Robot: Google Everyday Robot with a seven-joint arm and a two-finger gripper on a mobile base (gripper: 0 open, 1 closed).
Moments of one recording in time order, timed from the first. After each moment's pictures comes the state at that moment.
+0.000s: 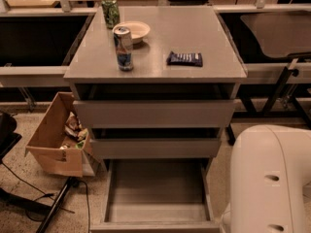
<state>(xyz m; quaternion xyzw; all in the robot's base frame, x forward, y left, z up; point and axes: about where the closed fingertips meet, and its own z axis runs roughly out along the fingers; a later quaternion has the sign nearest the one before) 0.353 -0.293 0.262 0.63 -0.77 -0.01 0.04</state>
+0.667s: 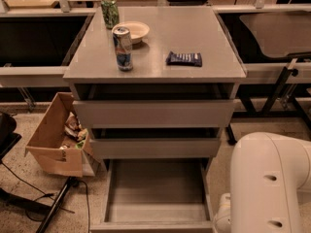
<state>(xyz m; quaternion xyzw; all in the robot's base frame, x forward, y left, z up) 0.366 -0.277 0.219 0.63 -0.77 0.01 0.04</state>
